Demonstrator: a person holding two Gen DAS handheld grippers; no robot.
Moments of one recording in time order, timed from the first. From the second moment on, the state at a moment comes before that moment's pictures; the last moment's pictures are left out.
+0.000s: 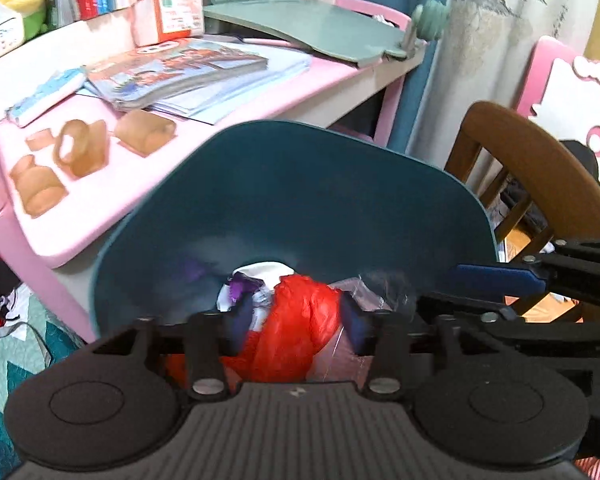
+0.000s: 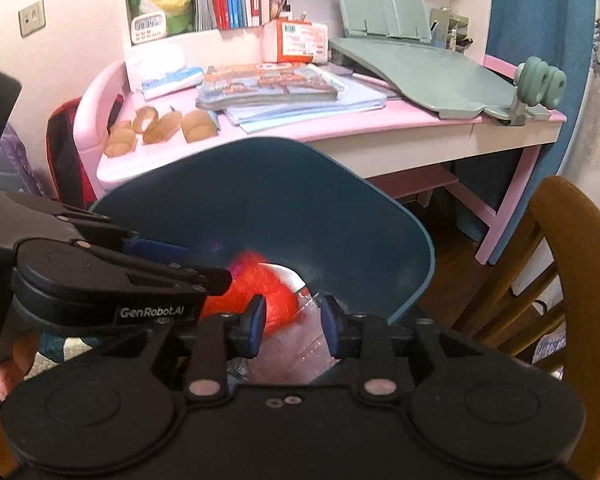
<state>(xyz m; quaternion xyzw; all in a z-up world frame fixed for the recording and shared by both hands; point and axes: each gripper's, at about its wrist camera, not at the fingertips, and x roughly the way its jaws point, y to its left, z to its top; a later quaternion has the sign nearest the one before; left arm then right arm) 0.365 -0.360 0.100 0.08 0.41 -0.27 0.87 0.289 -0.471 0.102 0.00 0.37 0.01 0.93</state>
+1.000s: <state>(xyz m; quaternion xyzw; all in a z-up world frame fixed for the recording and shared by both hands) 0.259 -0.277 0.166 0.03 0.27 -0.29 0.92 0.181 -0.421 0.164 0.00 0.26 0.03 0.96</state>
